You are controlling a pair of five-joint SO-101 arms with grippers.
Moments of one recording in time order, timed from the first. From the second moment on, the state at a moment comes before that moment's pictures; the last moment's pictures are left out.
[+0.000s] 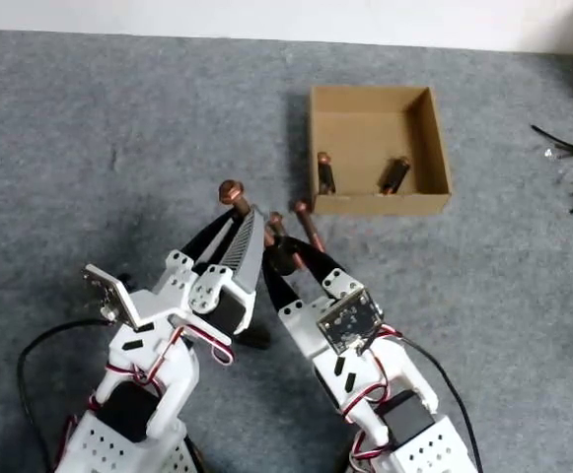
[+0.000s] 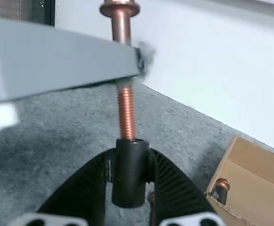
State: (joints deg) left arm 26.1 -104.1 93.8 10.2 32.3; right arm -38.3 -101.2 96.0 15.0 13.8
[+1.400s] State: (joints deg) left arm 26.9 -104.1 90.1 27.2 30.5; right arm -36.5 -101.3 96.0 15.0 13.8
